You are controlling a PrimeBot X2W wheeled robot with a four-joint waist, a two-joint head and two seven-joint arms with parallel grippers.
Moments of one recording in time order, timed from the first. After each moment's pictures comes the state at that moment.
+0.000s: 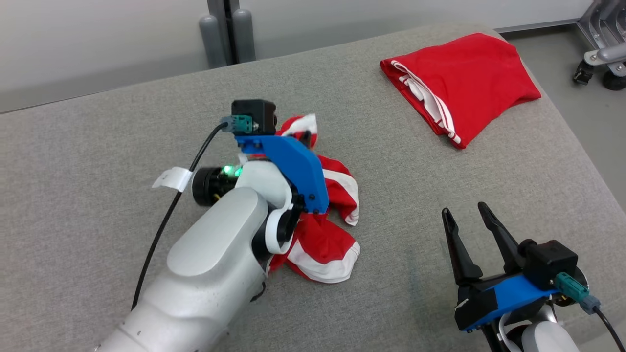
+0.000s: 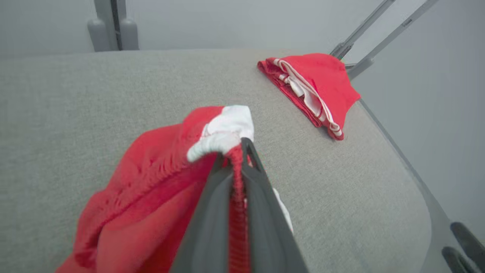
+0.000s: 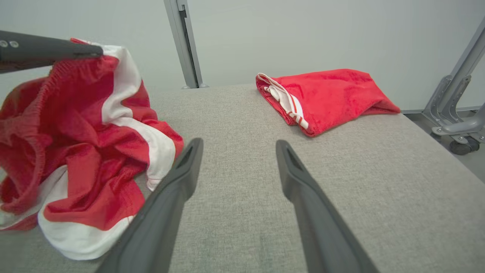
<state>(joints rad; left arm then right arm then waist) -0.77 0.09 -0.76 0.53 -0.87 0.28 0.30 -0.12 -0.05 0.07 0.14 0.16 0.13 -0.11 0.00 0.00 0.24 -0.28</state>
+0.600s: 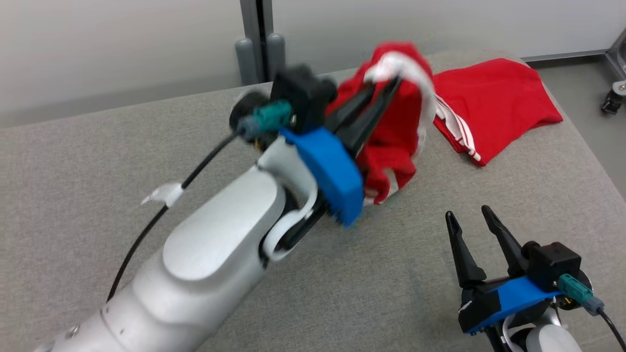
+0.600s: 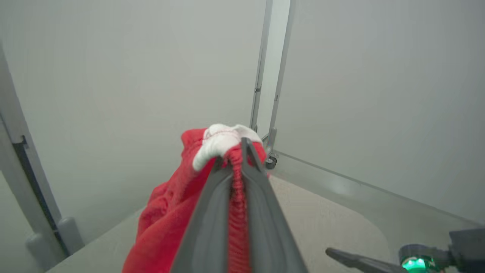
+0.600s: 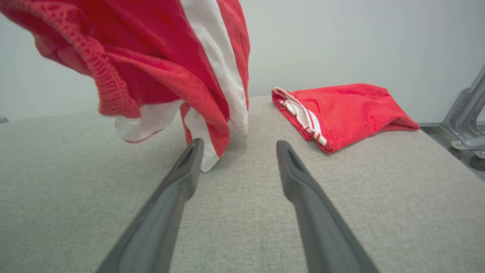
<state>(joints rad) -0.91 0.15 -0.88 0.29 -0.79 -0.05 0.03 -0.11 -0.05 0.06 0.13 0.16 0.13 -0.09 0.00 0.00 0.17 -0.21</state>
